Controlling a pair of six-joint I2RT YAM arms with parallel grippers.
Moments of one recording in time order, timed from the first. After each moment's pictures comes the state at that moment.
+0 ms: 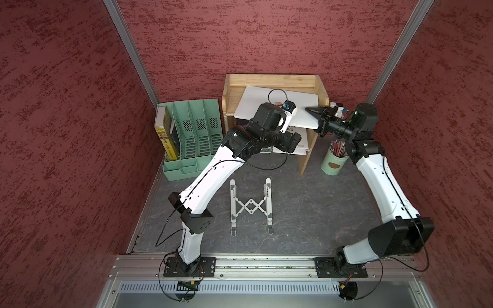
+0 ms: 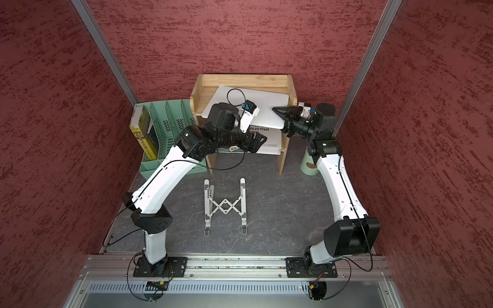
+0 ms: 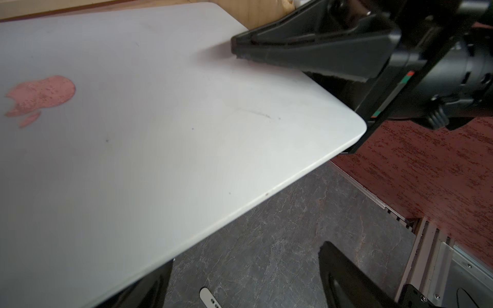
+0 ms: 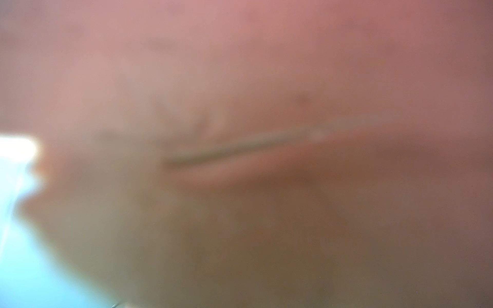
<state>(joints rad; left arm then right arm) -0.82 1.95 2.50 -1.02 -0.02 -0.11 0.07 1.50 1.60 -0.09 -0.80 1.55</state>
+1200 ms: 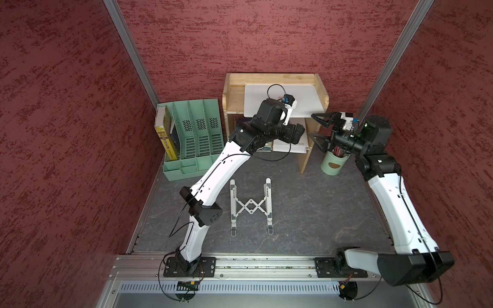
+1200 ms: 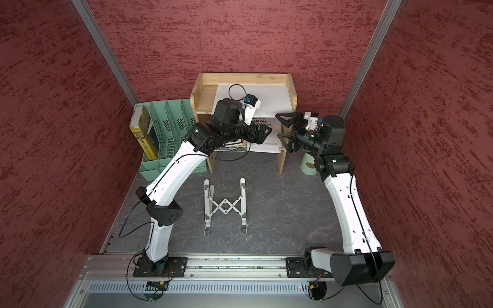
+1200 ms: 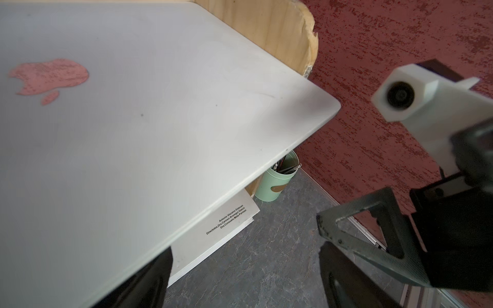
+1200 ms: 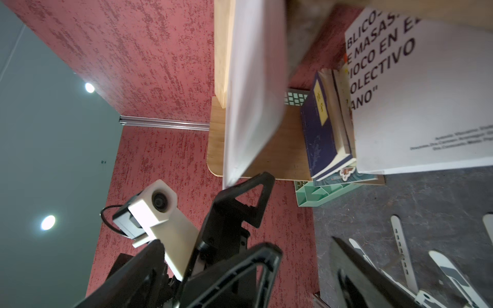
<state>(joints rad) -0.77 2.08 2.61 -0.93 0.03 -0.20 0.08 1.27 1.44 -0.31 -0.73 1.36</state>
